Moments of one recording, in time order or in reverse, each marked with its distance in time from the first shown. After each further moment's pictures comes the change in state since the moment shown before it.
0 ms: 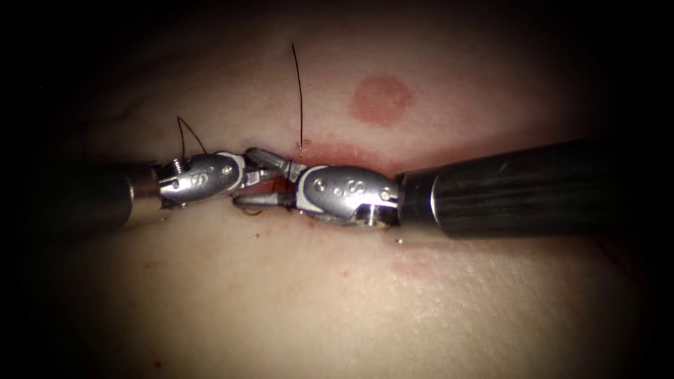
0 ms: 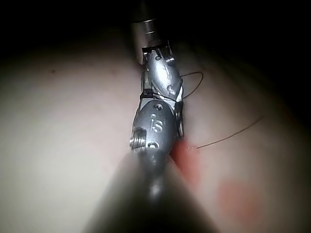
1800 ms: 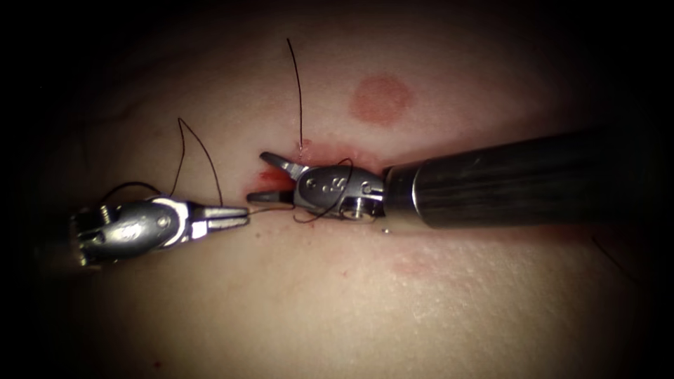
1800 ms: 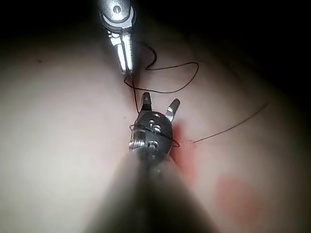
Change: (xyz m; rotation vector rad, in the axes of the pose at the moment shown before) right arm -0.008 0.000 0.002 0.039 -0.355 -0.089; left arm 0.010 0.005 -0.011 -0.018 0.024 0.003
